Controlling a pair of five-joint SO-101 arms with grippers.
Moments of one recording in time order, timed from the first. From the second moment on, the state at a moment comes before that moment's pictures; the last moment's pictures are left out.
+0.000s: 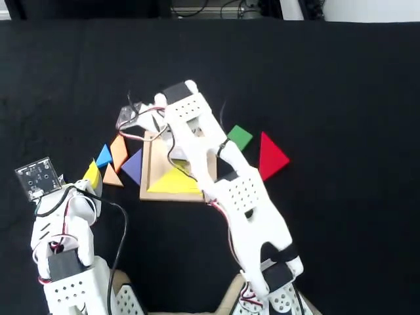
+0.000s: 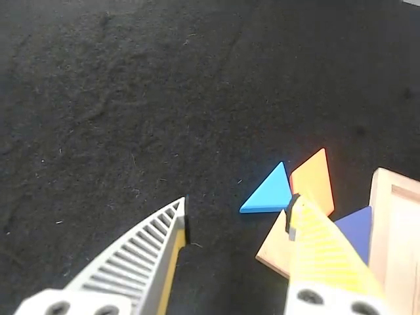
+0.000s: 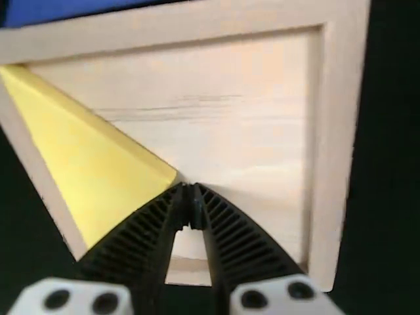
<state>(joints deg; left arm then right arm) -23.8 -103.9 96.3 48.4 4.9 -30.4 57.0 -48.9 99.1 52.3</state>
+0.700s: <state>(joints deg) -23.8 -103.9 96.3 48.4 4.9 -26.1 31.4 -23.1 93.8 50.2</state>
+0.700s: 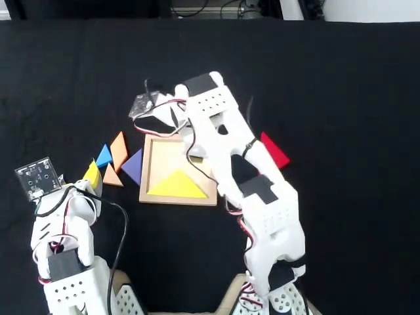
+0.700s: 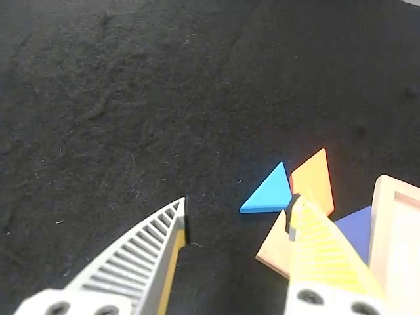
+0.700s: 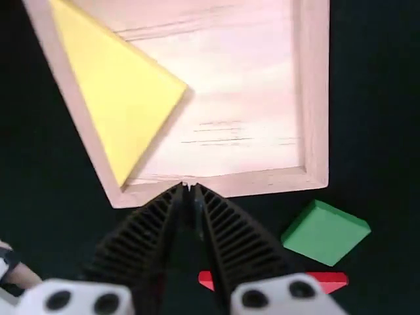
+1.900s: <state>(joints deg) -23.8 -103.9 96.3 48.4 4.9 -19.2 47.8 -30.8 88.2 7.6</state>
